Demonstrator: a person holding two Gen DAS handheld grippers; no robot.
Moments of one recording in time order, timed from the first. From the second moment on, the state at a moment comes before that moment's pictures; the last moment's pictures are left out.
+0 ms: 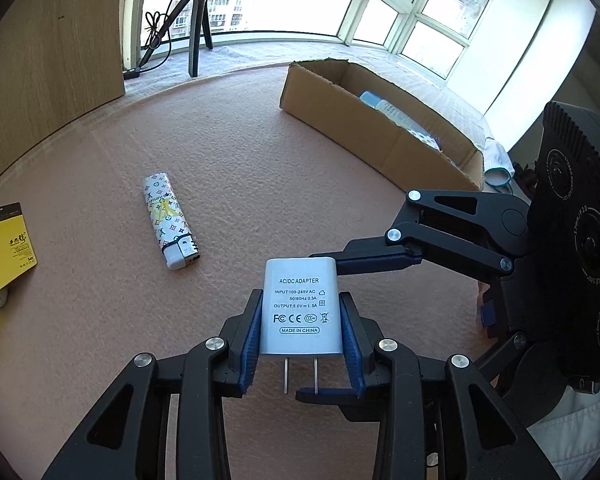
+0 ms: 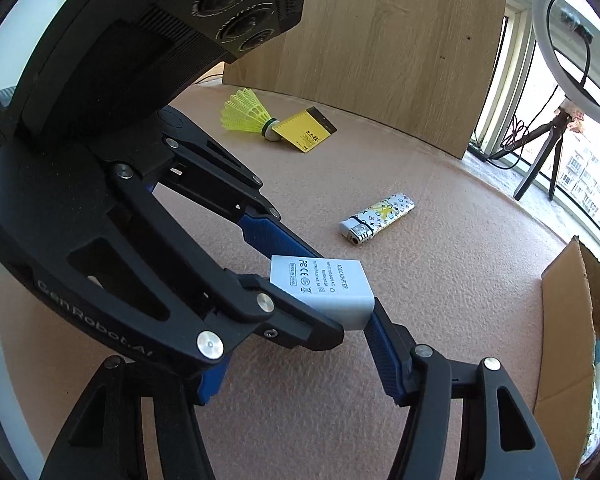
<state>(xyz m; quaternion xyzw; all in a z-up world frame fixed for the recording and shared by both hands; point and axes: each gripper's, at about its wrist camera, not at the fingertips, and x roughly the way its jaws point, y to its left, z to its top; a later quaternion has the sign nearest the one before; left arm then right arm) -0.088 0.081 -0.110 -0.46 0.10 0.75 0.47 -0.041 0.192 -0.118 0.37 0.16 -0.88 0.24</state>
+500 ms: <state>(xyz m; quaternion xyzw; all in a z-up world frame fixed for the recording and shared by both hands) -0.054 0.100 -0.020 -0.41 0.15 0.79 0.43 -0.018 0.206 -0.045 0.29 0.17 -0.91 0.24</state>
